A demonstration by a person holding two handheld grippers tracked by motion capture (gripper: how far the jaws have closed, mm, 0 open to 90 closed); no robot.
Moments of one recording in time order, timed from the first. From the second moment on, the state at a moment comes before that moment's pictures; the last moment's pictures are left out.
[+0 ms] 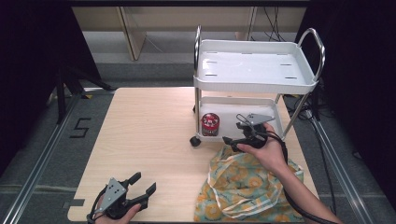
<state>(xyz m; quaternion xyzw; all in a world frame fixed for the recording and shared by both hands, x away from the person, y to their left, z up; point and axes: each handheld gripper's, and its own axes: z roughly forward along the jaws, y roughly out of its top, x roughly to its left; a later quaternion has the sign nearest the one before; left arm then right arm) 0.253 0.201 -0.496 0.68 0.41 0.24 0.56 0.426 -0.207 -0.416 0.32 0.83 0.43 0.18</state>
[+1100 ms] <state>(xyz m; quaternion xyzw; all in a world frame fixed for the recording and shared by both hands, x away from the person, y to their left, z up) 0.252 0.201 -0.496 0.68 0.42 0.24 0.56 0.377 -0.236 -0.435 0.34 0.82 0.43 0.17</state>
